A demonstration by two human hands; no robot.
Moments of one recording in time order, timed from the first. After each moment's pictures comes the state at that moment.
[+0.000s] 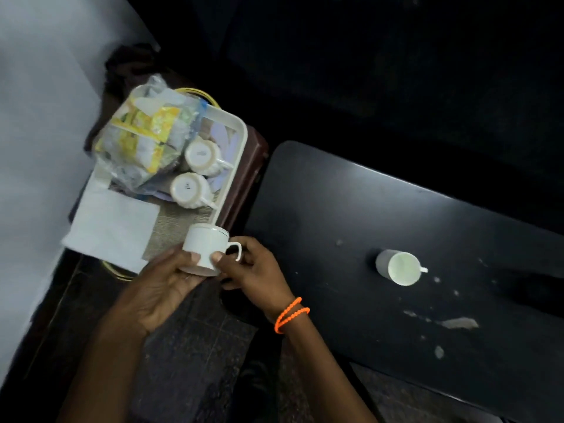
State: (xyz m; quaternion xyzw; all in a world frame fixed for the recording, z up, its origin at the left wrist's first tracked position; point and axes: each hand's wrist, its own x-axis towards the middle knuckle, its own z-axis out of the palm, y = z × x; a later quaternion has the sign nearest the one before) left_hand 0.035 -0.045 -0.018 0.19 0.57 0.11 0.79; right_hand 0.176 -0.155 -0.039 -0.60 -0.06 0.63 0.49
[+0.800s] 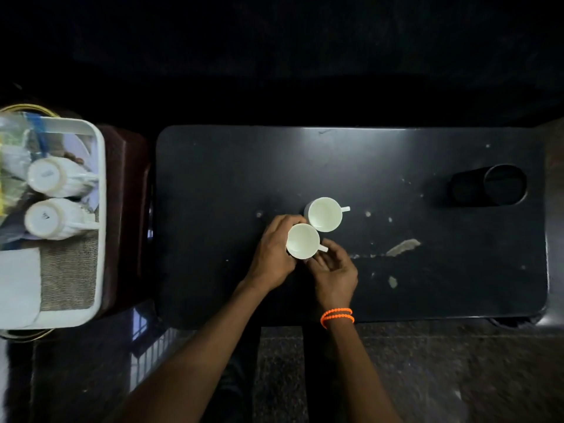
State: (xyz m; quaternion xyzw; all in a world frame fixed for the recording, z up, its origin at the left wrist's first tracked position) left_hand 0.246 -0.251 -0.133 0.80 0.25 -0.06 0.54; right_hand 0.267 -0.386 -0.142 -0.71 0.28 0.22 0.60
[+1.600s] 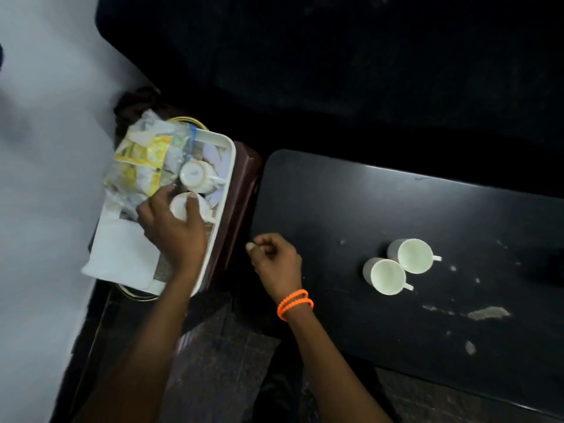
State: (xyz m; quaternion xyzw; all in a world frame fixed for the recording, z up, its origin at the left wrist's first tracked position) left_hand 0.125 -0.014 -0.051 0.71 0.63 0.24 0.21; right_hand 0.197 -0.163 -0.073 -0.74 -0.01 0.44 0.51
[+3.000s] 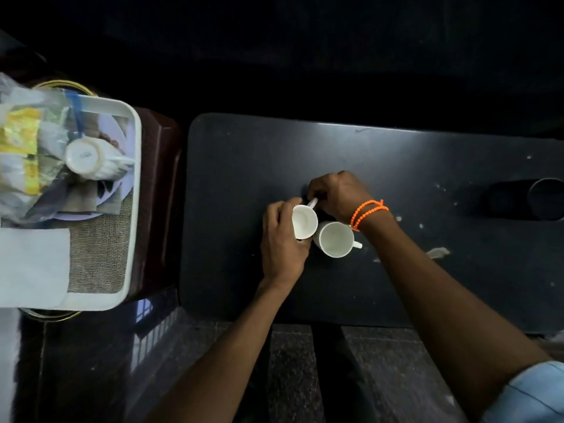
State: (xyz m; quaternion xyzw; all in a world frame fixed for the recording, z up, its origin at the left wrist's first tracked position) left_hand 0.235 -0.234 -0.138 0.83 0.39 0.07 0.40; right_hand 0.409 -0.281 -0.117 -0.84 -0.43 0.31 0.09
